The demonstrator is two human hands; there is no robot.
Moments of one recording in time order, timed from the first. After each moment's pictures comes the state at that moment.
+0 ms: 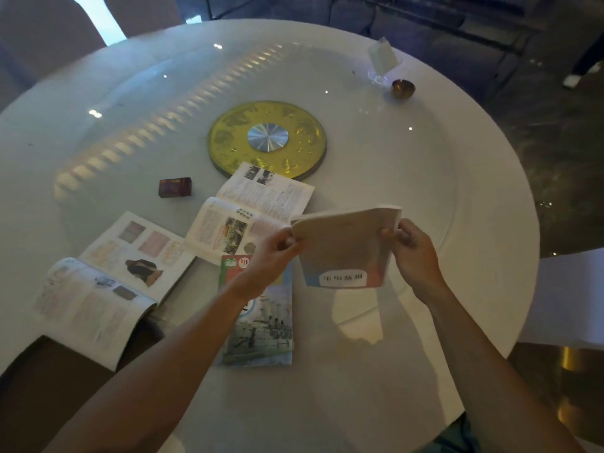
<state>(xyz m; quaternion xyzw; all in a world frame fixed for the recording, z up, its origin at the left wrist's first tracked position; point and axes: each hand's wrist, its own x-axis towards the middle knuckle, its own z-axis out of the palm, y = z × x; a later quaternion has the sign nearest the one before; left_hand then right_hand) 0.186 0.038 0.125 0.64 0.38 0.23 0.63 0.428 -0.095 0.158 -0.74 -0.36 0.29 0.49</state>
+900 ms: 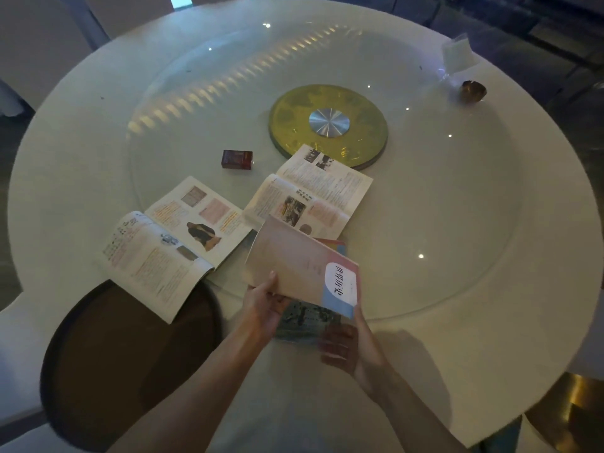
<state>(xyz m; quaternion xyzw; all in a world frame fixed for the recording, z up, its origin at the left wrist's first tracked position) 0.050 -0.022 0.071 0.03 0.48 0.42 0.77 0.215 -0.148 0.052 -0.64 0.02 0.65 0.41</state>
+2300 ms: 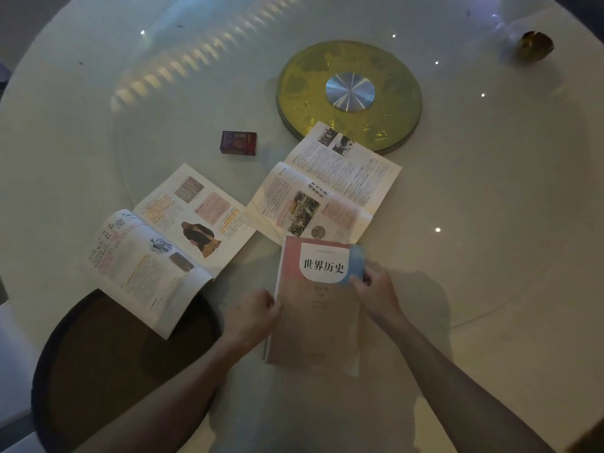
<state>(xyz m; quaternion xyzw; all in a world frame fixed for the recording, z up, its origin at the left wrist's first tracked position) 0.029 0.035 0.019 0.65 0.66 -0.06 0.37 0.277 -0.002 -0.010 -0.79 -0.37 0.41 0.27</state>
